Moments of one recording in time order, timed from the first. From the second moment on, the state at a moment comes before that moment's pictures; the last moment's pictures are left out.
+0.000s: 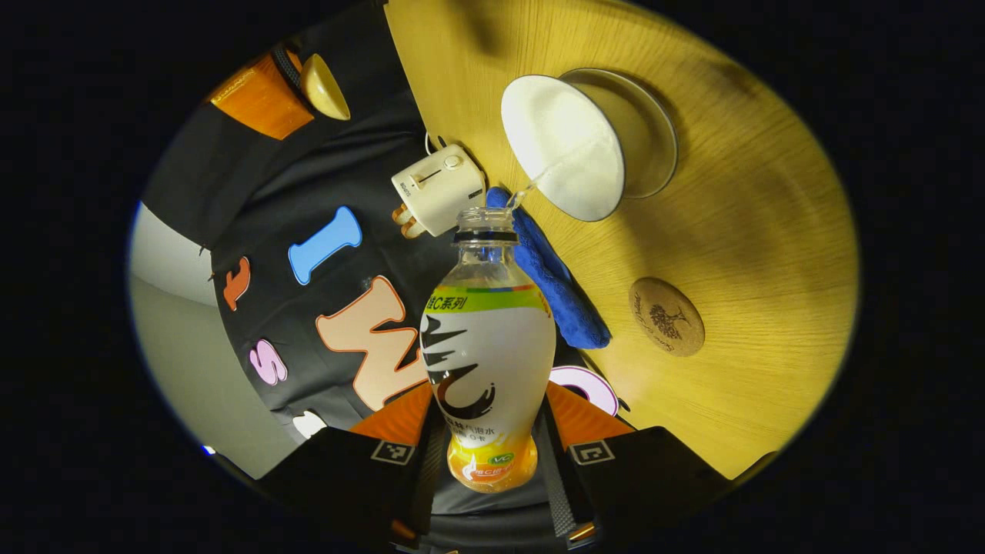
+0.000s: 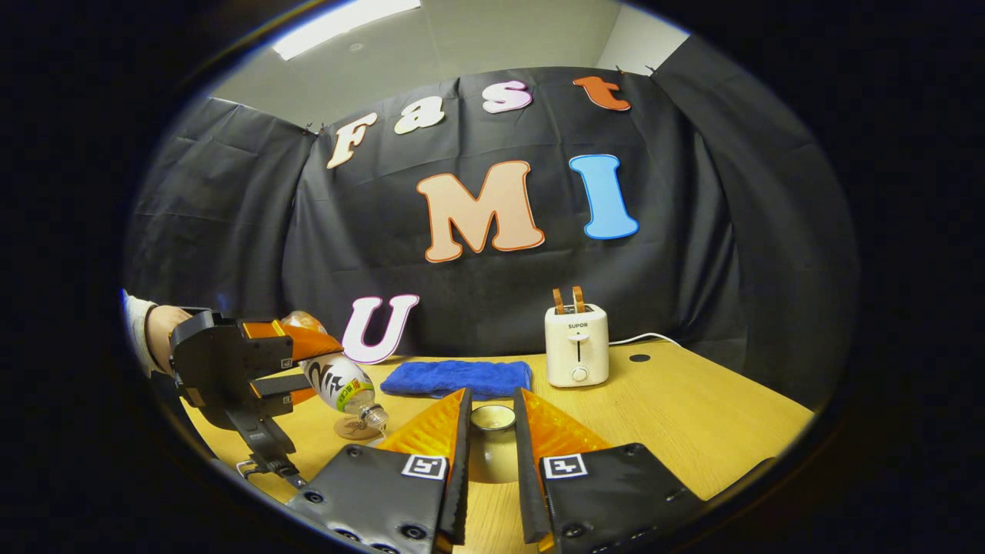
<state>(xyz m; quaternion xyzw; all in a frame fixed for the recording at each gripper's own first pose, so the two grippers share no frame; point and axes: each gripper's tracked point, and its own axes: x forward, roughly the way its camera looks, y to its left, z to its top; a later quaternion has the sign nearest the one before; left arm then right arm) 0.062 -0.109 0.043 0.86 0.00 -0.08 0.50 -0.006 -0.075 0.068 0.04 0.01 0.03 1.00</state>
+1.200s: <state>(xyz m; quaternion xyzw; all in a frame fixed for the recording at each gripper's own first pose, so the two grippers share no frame) 0.042 -0.097 -0.034 0.70 0.10 -0.19 0.68 -0.002 -0.071 0.055 0.03 0.03 0.04 1.00</state>
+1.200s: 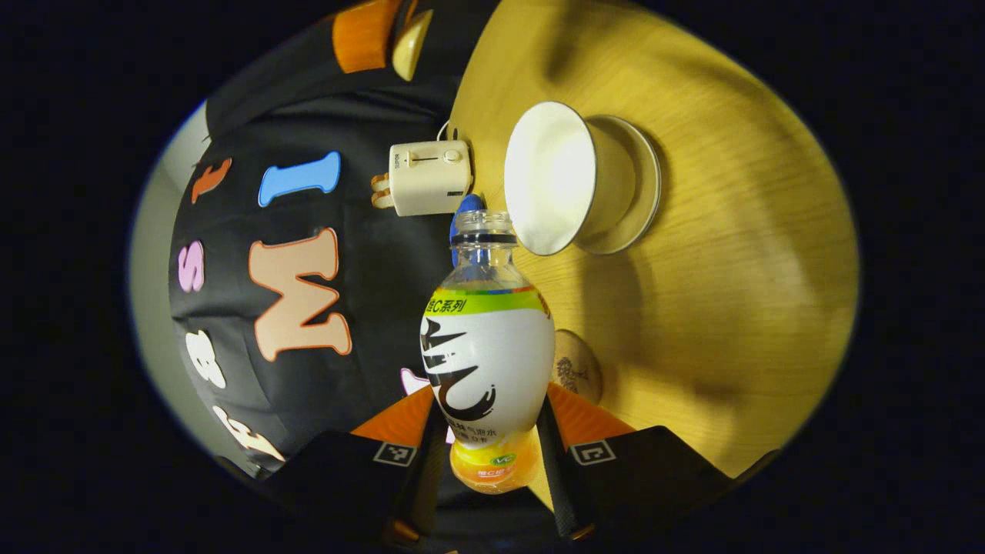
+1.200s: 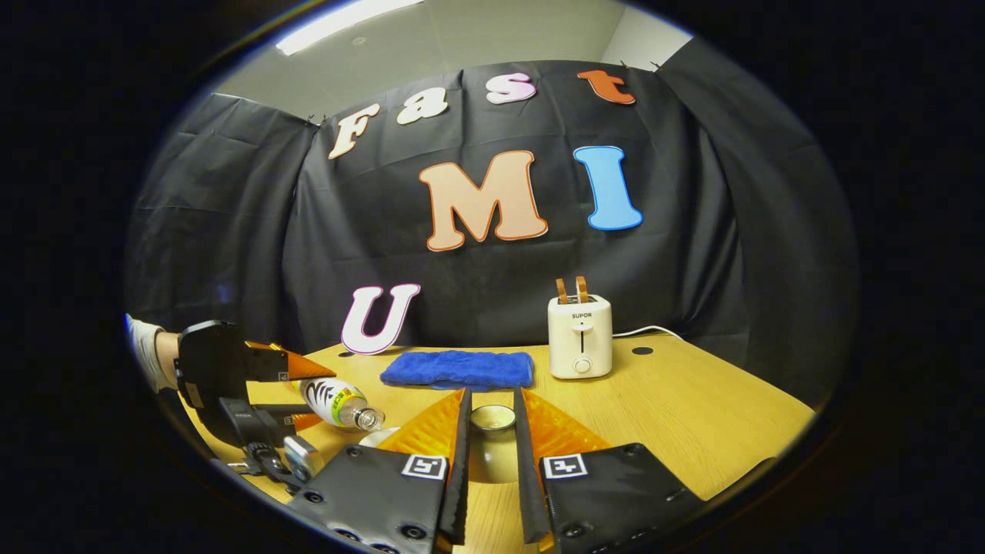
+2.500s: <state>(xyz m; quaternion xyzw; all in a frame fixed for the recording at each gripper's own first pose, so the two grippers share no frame) 0.086 -0.089 0.007 0.10 0.08 -0.15 0.98 0.007 -0.039 0.025 0.02 0.06 0.06 1.00</state>
